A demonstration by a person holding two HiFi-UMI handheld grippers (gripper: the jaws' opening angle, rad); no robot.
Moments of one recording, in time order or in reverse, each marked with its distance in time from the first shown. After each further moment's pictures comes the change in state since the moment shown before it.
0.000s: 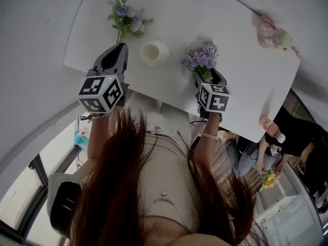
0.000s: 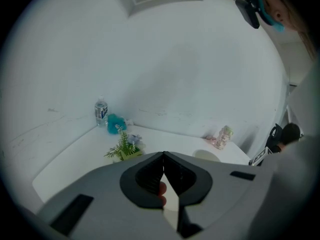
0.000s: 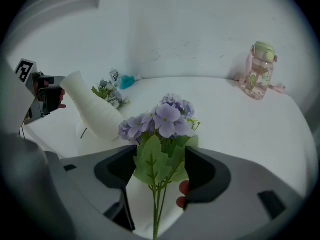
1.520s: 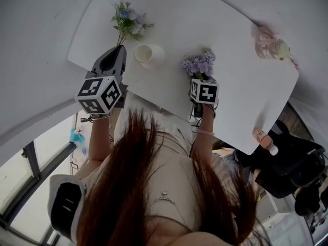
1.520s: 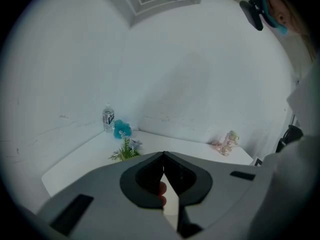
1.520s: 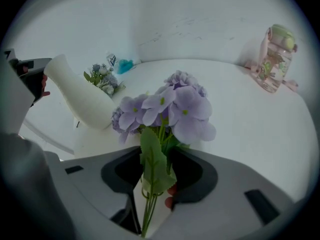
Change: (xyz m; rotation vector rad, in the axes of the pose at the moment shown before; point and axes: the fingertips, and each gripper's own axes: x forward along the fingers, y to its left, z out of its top) left arm -0.017 -0.023 0.012 -0.016 -0.068 0.109; right arm 0.033 -0.013 -0.016 -0.041 0.157 0.034
